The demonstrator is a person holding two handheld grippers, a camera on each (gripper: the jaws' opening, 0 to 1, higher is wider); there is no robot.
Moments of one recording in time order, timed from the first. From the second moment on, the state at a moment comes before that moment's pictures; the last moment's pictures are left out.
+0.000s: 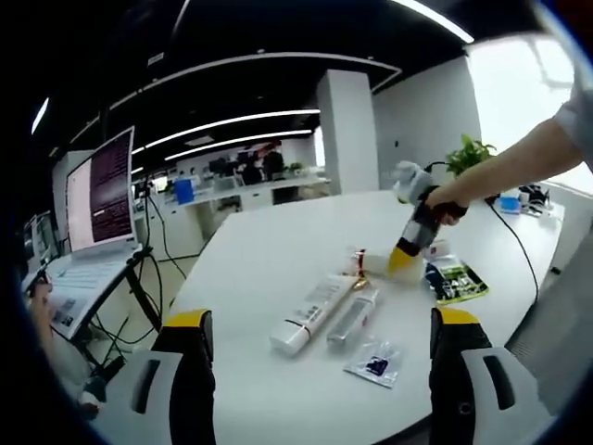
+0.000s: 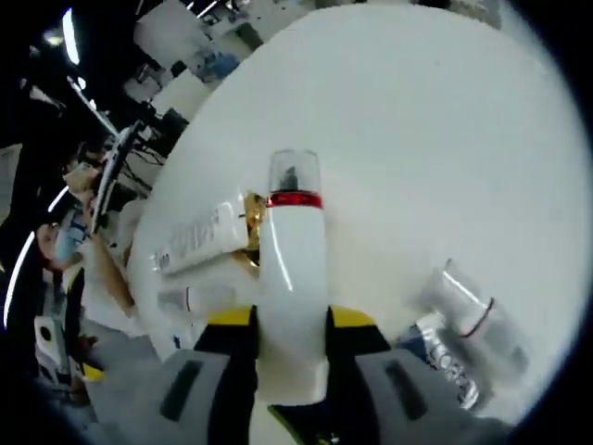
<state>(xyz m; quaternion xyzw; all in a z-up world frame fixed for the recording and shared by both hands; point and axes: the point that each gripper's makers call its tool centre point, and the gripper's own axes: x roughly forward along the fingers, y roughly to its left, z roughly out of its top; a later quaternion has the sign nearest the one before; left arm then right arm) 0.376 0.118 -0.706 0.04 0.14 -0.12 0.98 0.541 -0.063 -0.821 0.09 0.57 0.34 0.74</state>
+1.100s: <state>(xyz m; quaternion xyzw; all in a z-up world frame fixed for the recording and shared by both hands) 0.422 0.018 -0.682 -0.15 0.21 -0.33 0.91 0.484 -0.085 -0.784 0.48 0.47 0.33 0.66</state>
